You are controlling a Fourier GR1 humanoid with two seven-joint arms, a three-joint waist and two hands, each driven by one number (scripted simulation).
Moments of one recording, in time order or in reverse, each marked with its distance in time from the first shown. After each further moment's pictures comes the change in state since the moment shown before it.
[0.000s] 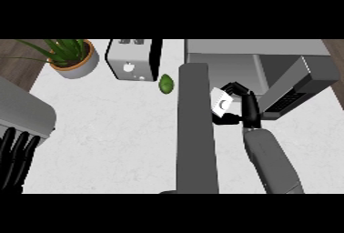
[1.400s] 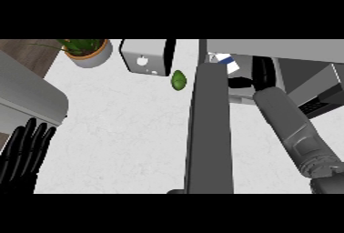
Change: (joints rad) left arm -0.074 0.009 -0.035 0.056 -0.079 -0.023 -0.014; right arm -0.488 -0.173 -0.055 0.620 0.191 -0.333 0.030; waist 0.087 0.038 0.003
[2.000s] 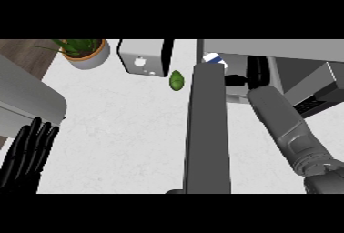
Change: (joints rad) left arm -0.006 -0.006 -0.014 0.008 -0.033 0.004 -0.004; right arm -0.026 0.031 -0.037 0.010 -0.023 -0.027 0.002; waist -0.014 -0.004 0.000
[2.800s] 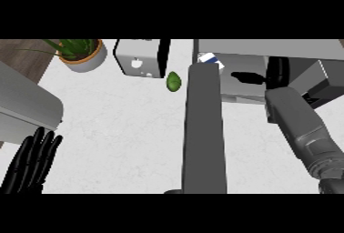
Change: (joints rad) left arm 0.077 -0.030 -0.062 -0.063 -0.058 0.009 0.002; right arm 0.052 -0.075 -0.081 -0.039 -0.059 -0.008 -0.114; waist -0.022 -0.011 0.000
